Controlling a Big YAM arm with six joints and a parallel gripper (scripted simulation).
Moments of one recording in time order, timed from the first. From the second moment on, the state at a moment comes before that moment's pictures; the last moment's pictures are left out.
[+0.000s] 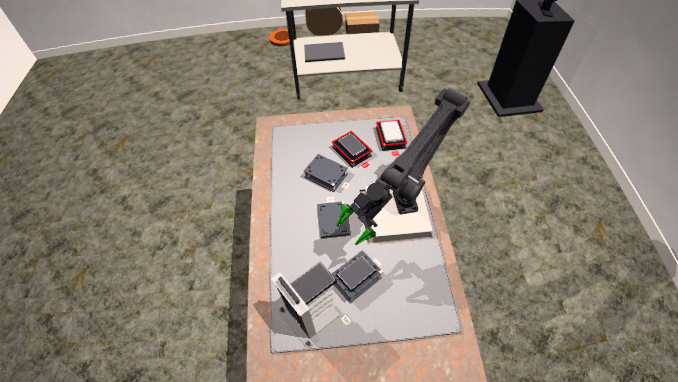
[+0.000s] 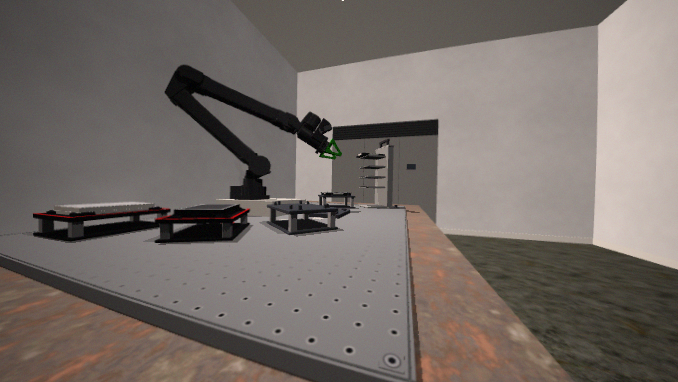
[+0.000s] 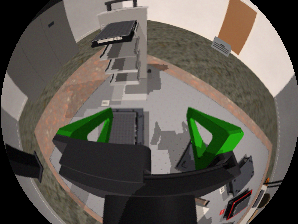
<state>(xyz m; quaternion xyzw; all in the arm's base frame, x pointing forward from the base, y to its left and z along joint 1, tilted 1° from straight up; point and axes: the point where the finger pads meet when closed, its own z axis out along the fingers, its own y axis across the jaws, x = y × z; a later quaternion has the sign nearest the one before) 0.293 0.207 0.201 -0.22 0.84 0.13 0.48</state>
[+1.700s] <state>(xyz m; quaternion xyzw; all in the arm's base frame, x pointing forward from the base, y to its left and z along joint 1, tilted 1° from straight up) 0.263 0.279 0.133 -0.21 0.84 0.14 0.48</state>
